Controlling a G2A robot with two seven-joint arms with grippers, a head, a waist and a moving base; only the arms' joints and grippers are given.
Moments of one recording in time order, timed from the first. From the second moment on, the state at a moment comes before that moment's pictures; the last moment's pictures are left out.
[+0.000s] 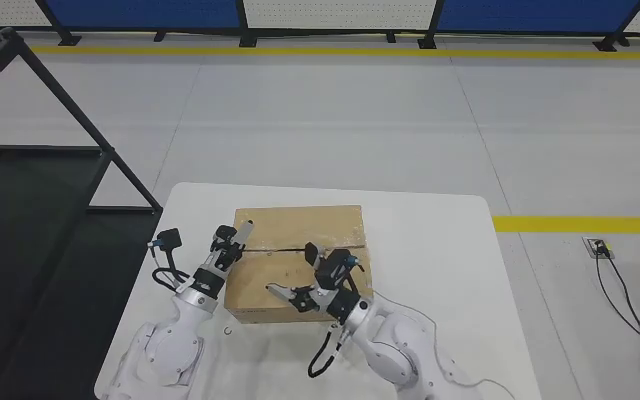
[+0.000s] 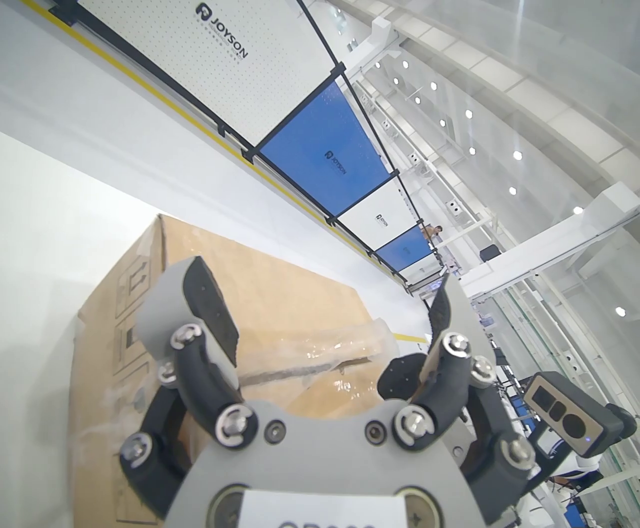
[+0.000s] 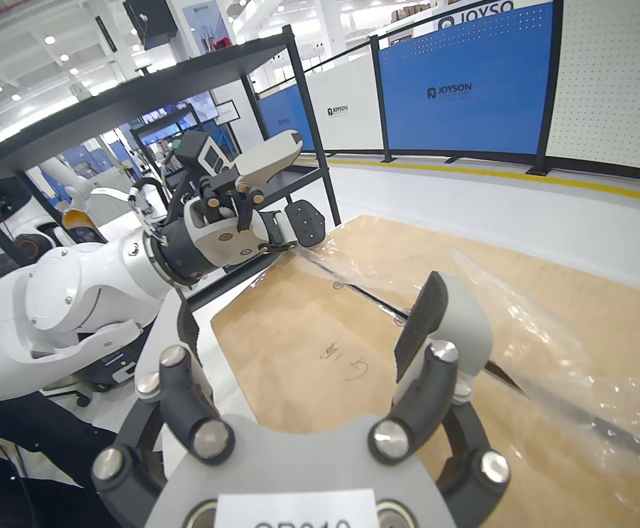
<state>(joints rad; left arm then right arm) 1.15 -1.23 -1.42 -1.60 0.32 -0.26 -0.12 -0.93 -1.43 0.92 -1.46 -1.08 -0.33 -0.01</state>
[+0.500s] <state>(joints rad) 1.15 -1.23 -1.43 -1.60 0.30 -0.28 -0.13 -0.92 -1.46 0.88 -1.46 -1.28 -0.02 -0.06</state>
